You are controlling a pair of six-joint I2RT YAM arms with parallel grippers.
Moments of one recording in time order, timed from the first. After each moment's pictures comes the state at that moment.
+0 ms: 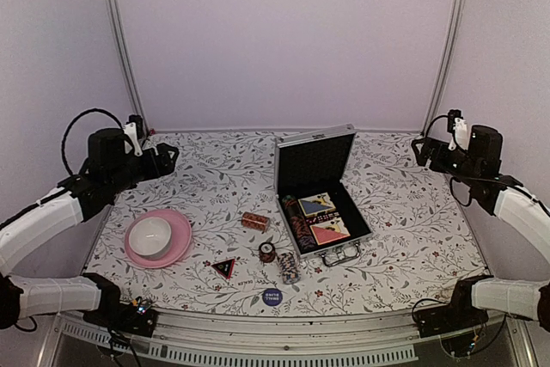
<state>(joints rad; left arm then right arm) -0.30 0.98 0.69 -0.07 -0.08 -0.39 0.04 1.00 0.68 0.03 -0.15 0.25</state>
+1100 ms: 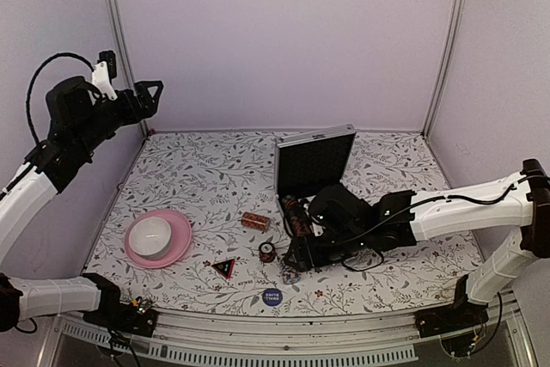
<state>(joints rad) -0.36 0.98 1.04 -0.09 -0.09 -0.30 1.18 1.52 0.98 -0.35 -0.01 0.80</state>
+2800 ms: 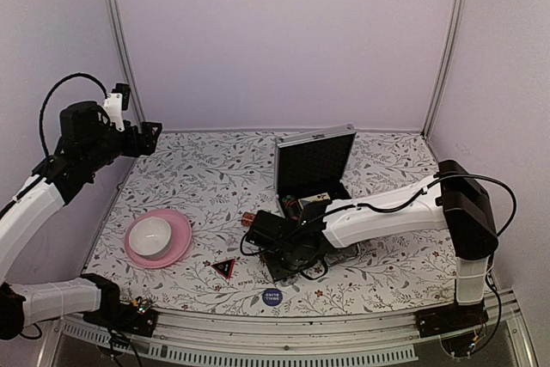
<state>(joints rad) -0.24 0.94 0.90 -0.21 -0.05 -0.04 1.28 2.02 1.43 -0.68 0.24 0.79</state>
